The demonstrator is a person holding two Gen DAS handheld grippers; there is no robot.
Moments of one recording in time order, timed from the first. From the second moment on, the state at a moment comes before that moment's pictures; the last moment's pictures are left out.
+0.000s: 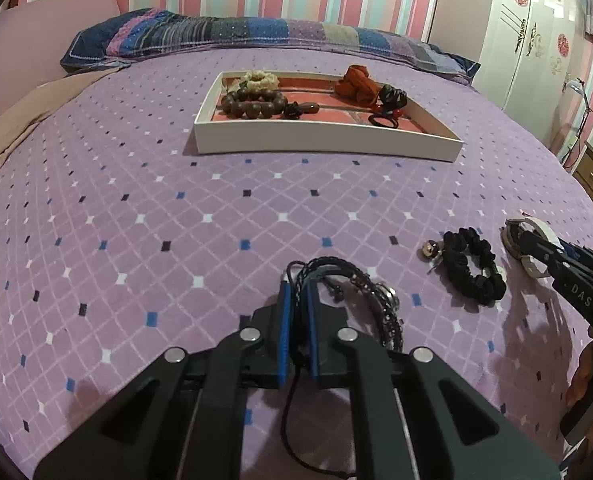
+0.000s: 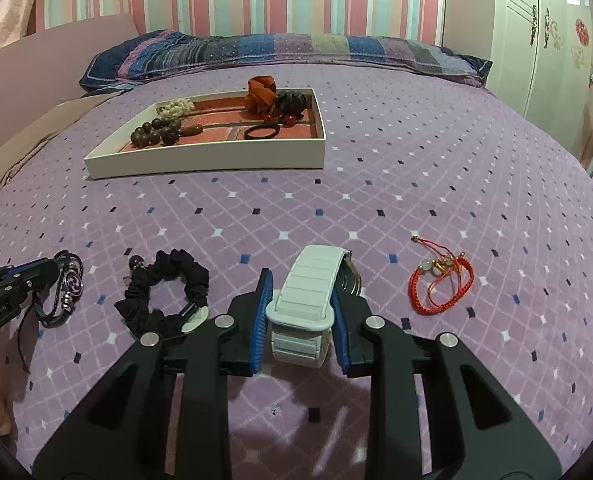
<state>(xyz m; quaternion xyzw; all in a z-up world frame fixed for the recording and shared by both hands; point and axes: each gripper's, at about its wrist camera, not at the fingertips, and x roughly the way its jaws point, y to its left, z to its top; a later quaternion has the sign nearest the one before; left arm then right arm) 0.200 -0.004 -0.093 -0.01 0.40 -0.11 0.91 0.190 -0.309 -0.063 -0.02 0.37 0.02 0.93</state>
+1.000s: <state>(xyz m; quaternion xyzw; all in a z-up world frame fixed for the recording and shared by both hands) 0.212 -0.011 -0.025 0.00 0.33 -0.12 0.94 0.205 -0.300 -0.025 -0.03 0.33 0.04 0.94</state>
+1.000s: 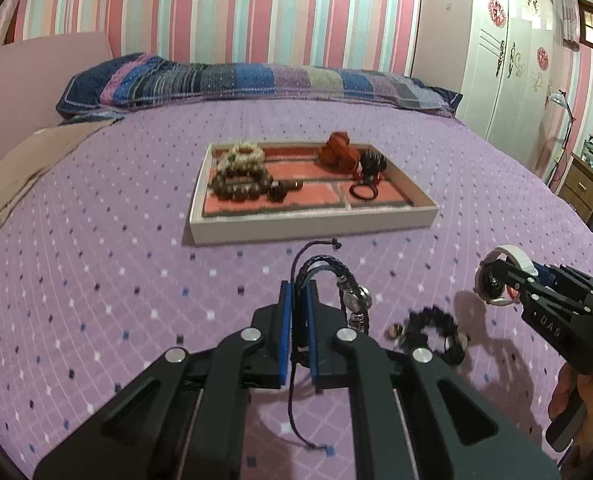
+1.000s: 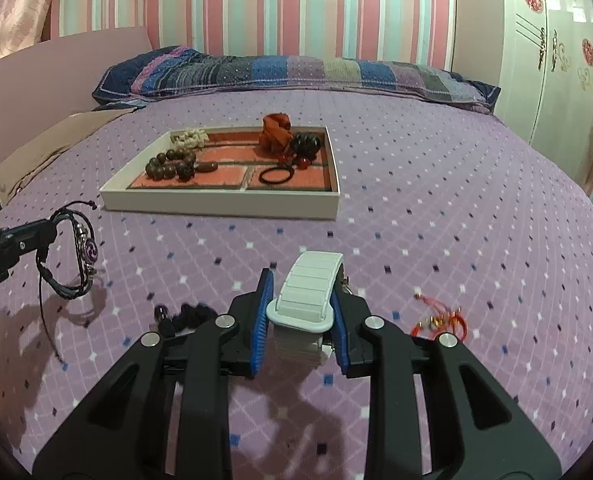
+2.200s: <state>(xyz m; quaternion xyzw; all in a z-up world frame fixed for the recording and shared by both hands) 0.404 -0.011 0.000 0.01 0.32 -0.08 0.94 0.413 -0.257 -0.001 -0.09 0.30 0.07 0.95</state>
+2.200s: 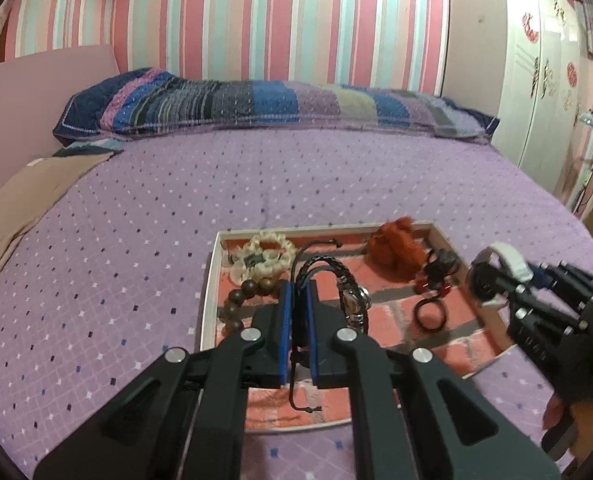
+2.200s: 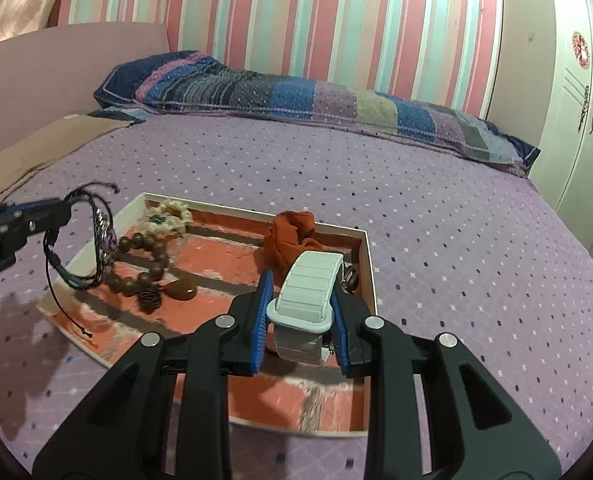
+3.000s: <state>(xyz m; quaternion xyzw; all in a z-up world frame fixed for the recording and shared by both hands) 0.470 0.012 -0.073 0.00 0.38 -0.03 0.92 0.469 -0.262 -0.053 -0.05 0.36 0.04 0.93</state>
